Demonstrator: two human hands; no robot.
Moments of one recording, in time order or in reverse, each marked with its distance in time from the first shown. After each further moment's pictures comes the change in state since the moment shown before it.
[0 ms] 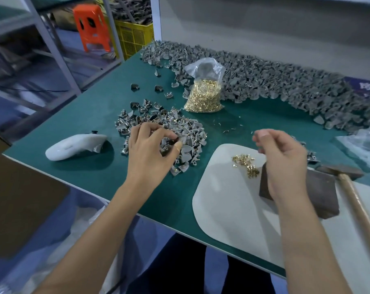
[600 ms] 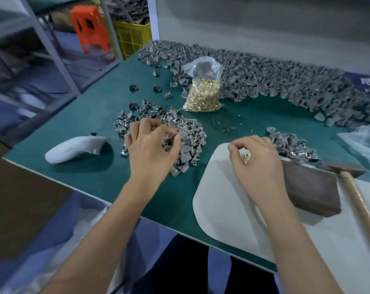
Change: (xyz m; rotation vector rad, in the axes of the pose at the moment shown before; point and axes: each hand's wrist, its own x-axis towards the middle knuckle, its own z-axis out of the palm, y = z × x) left_hand 0.010 0.012 0.004 0.124 0.031 -0.064; right_hand -0.015 0.010 0.017 -0.745 -0.185 -0.387
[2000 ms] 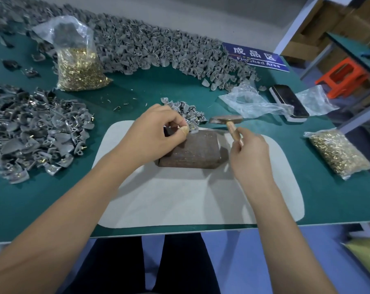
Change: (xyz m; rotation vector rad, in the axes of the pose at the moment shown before) left_hand -0.018 0.163 0.077 -0.610 -0.587 0.557; right_hand -0.066 0.092 -0.136 -0.288 0.040 0.709
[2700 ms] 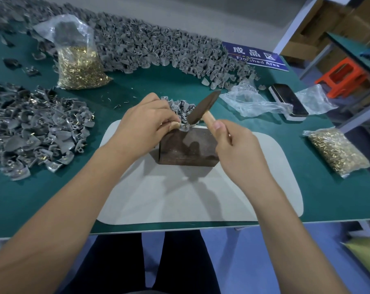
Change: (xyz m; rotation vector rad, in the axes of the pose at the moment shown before) left_hand 0.003 -0.013 -0.012 0.282 0.042 0.173; right_hand -0.023 -0.039 -0.011 0.246 -0.081 -0.248
